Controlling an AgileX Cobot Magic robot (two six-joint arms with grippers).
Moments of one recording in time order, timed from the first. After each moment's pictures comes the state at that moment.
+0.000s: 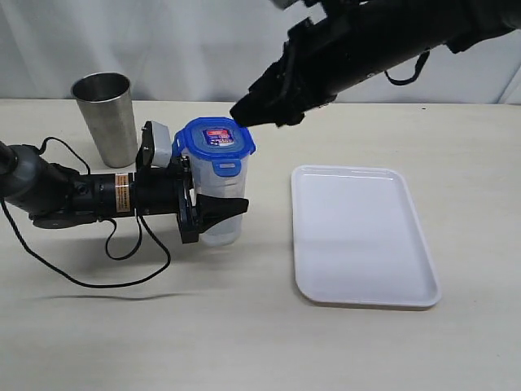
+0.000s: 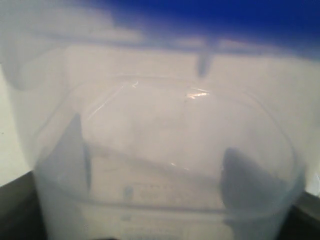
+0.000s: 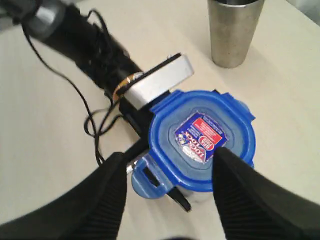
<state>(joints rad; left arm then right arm) -0.21 2.34 -1.10 1.21 -1.25 -0.46 0.39 1.72 -1.44 0.81 0.90 -1.11</state>
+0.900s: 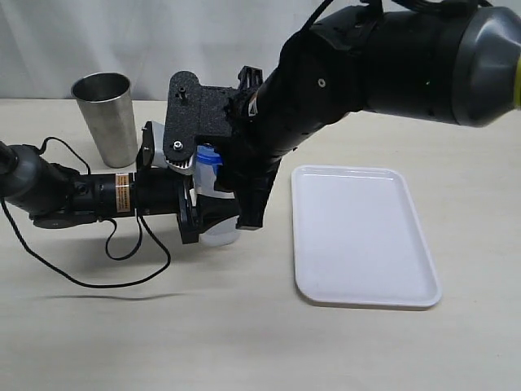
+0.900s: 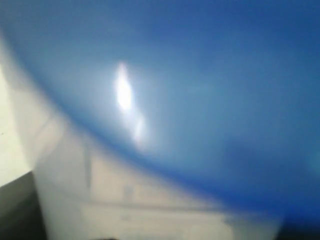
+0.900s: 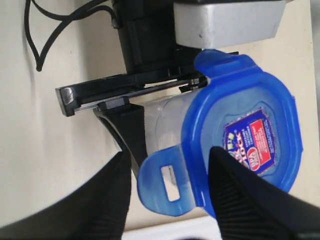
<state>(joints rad) -0.21 2.34 -1.10 1.21 -1.25 -0.46 0.74 1.79 -1.38 -0.04 0.65 -0.85</state>
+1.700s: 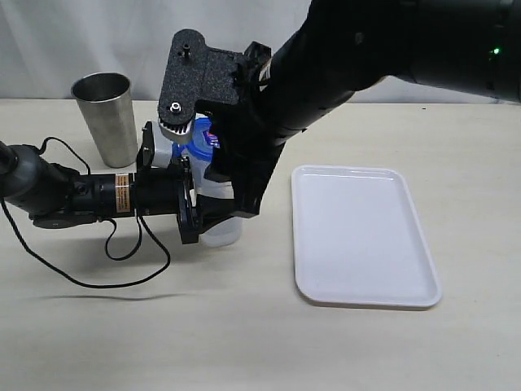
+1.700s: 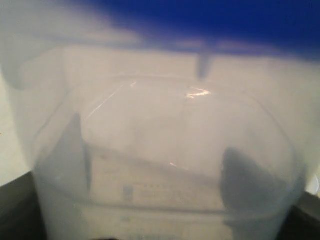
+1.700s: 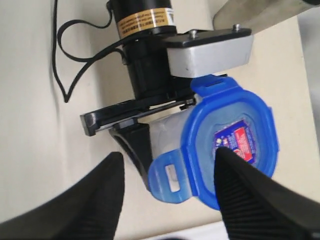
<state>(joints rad) -0.21 2.34 -1.10 1.22 -1.25 -0.46 0.74 1.70 -1.39 0.07 0.69 -0.86</state>
